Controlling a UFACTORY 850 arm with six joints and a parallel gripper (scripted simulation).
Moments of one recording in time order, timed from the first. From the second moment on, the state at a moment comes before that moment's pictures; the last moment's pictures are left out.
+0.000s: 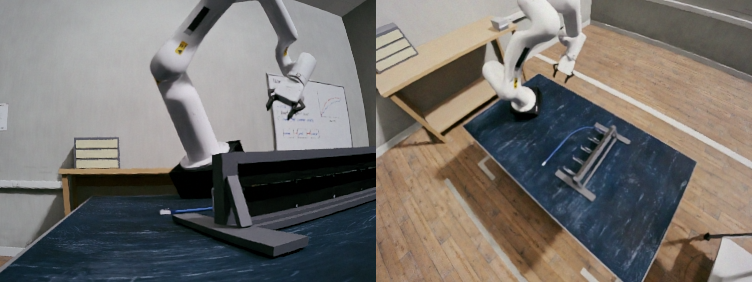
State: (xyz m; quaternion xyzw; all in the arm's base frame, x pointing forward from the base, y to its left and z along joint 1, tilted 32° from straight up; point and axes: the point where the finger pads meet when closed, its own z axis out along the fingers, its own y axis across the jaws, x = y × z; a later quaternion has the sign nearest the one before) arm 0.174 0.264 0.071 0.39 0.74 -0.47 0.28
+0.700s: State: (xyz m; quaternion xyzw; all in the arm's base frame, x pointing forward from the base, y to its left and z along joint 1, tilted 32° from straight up) arm 0.174 0.264 0.072 0.39 0.74 -0.47 0.28
